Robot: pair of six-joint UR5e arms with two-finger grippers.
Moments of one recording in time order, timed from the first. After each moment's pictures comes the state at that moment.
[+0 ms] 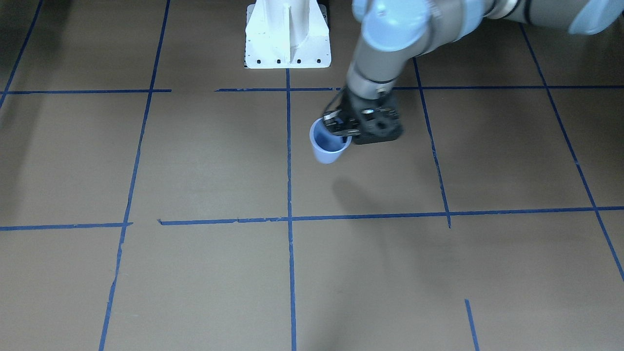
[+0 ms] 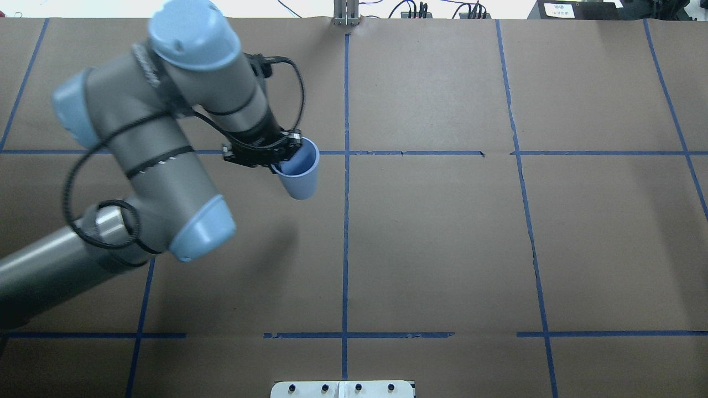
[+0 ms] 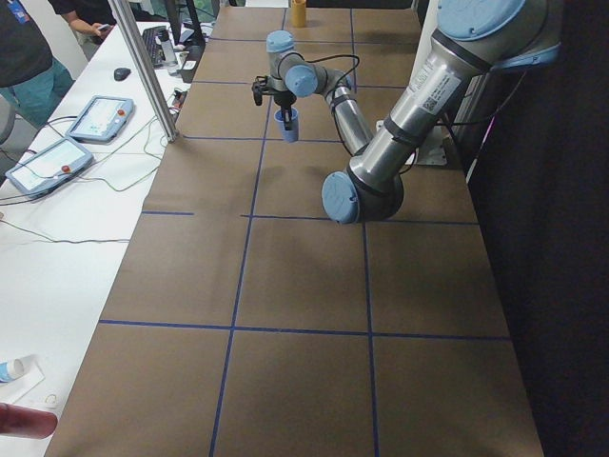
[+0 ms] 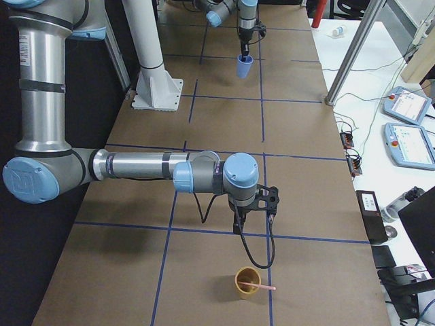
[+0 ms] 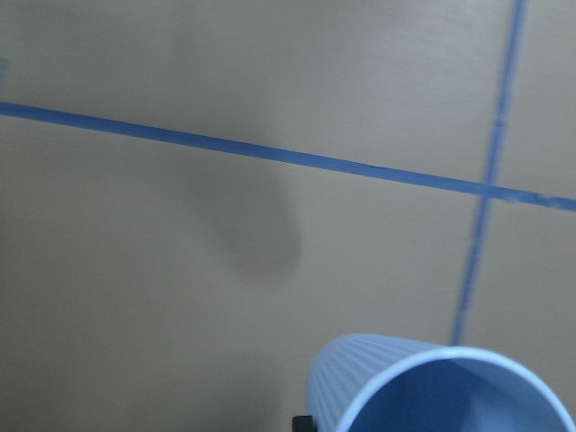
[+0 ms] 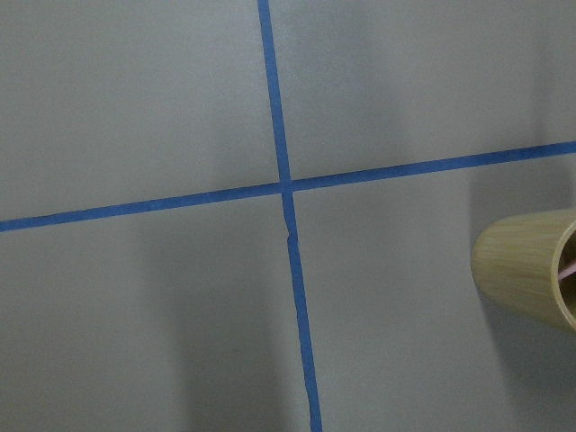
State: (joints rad) left arm -0.67 -2.34 -1.69 -1.48 -2.06 -1.29; right arm 1.63 -1.65 1.71 -1.56 2.40 0.15
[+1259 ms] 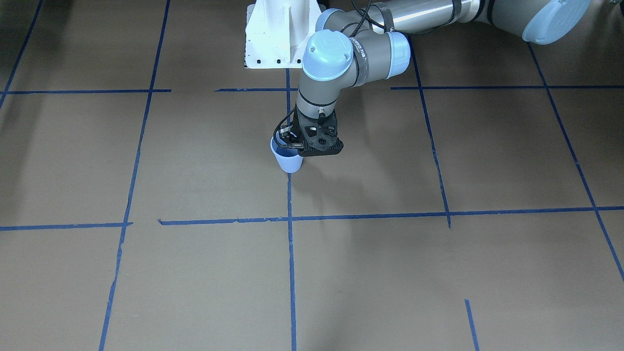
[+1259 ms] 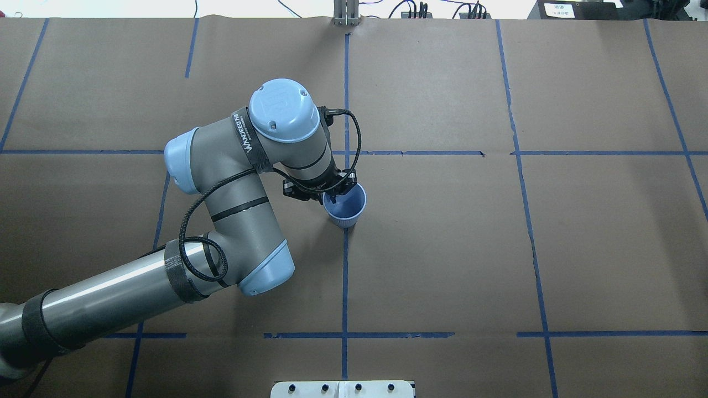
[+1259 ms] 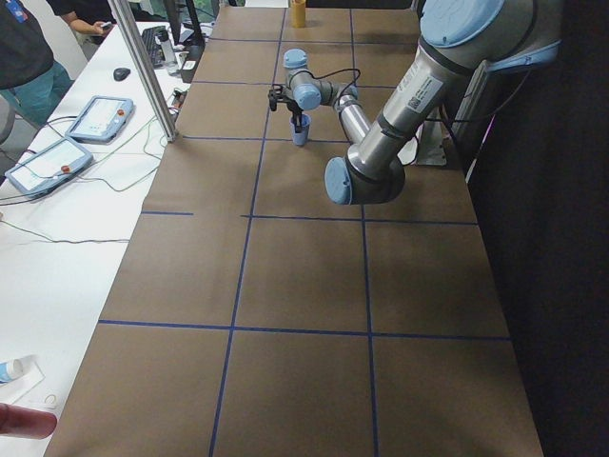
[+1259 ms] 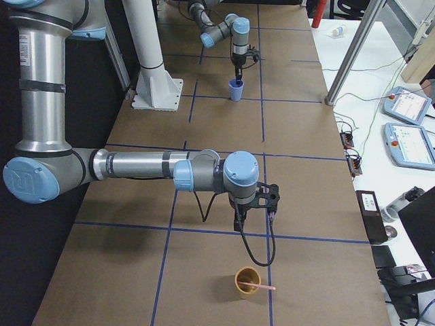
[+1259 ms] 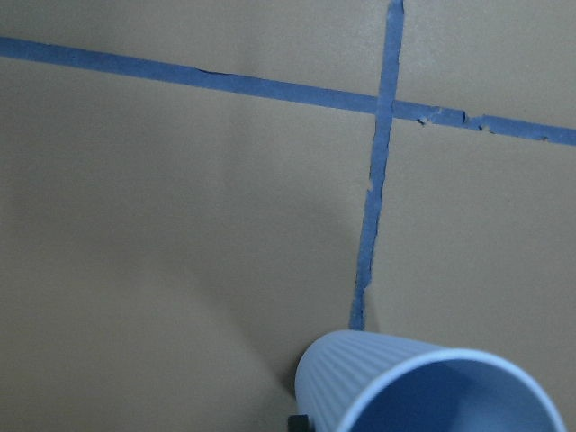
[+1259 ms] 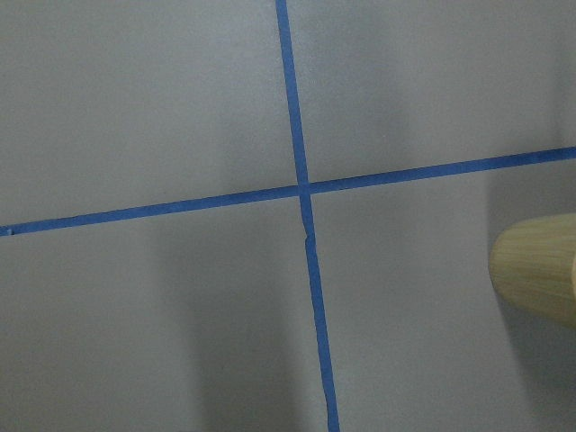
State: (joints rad) left arm -0.56 -2.39 -1.52 -1.65 -1.98 -1.33; right arm 1.63 -1.65 1.71 -1.56 2.42 0.15
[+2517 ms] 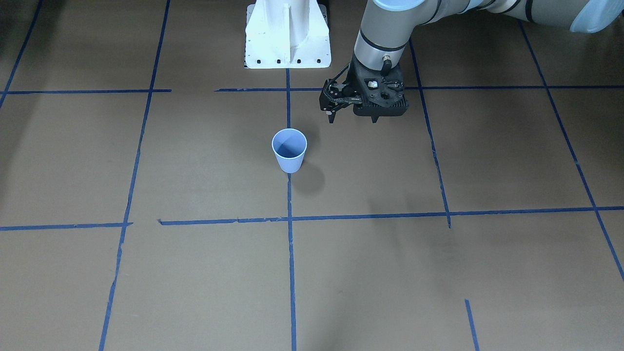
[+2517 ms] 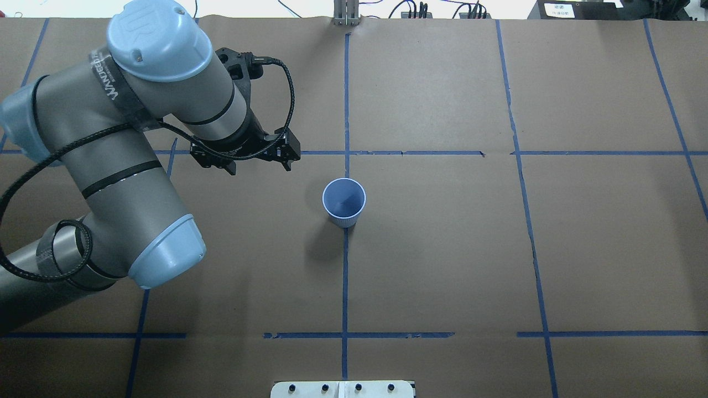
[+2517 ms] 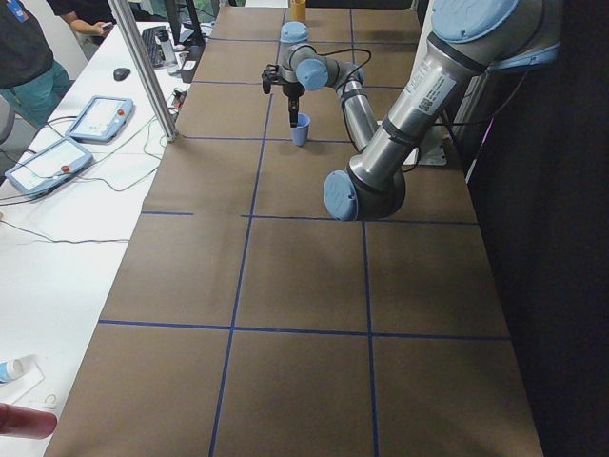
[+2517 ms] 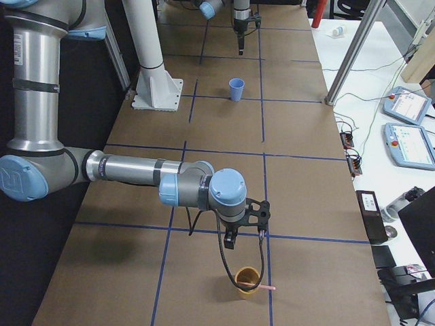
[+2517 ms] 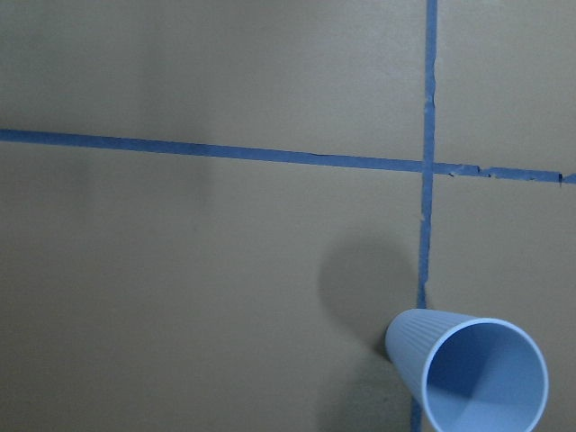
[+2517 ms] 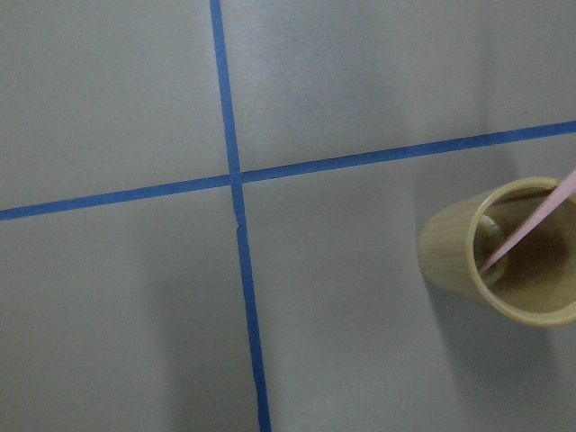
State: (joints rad) left arm -0.70 -2.26 -1.90 -1.35 -2.03 -1.15; right arm 1.71 -1.68 1.63 -1.48 2.39 0.09
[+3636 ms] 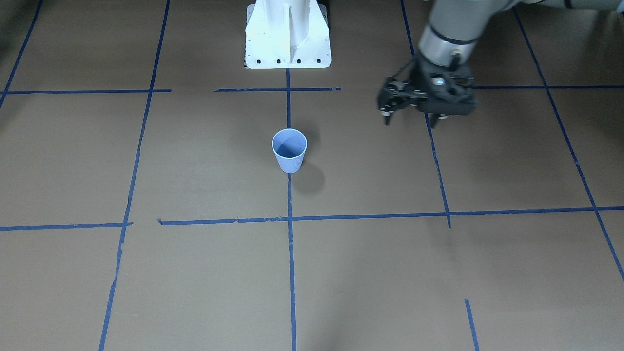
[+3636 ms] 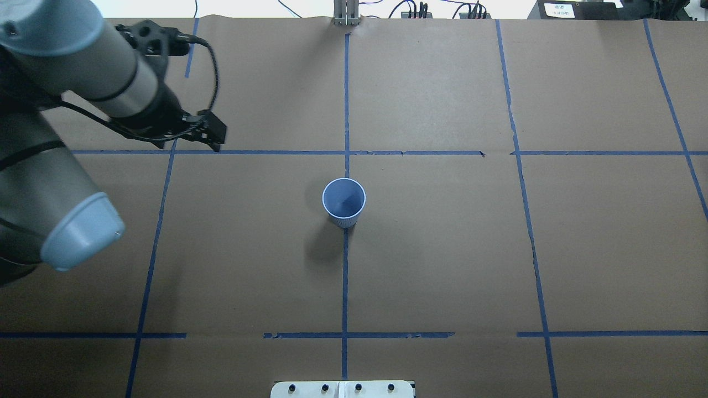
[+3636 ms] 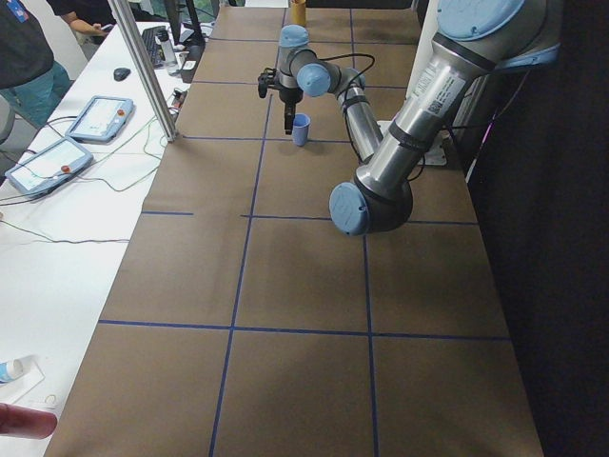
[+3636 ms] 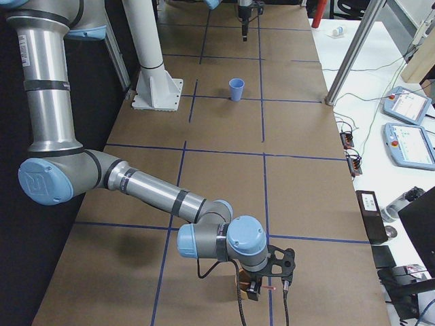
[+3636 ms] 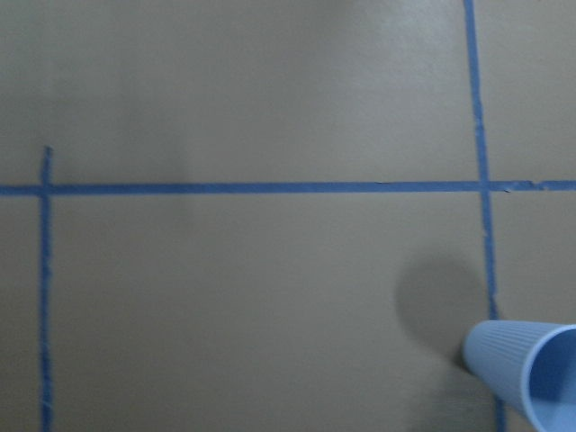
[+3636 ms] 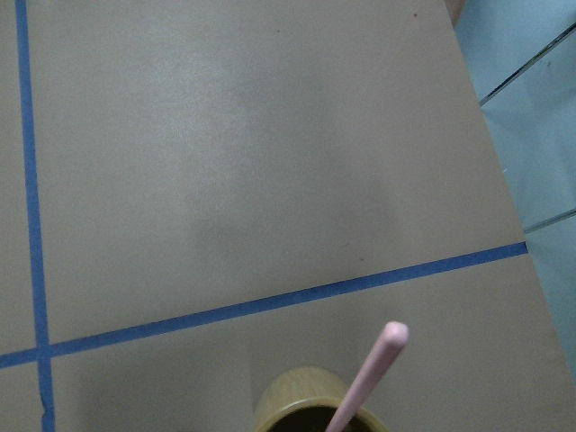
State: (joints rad) left arm -0.86 -2.06 -2.03 -1.34 -2.04 -0.84; right arm 1.76 -1.49 1.17 -1.08 2.26 0.20
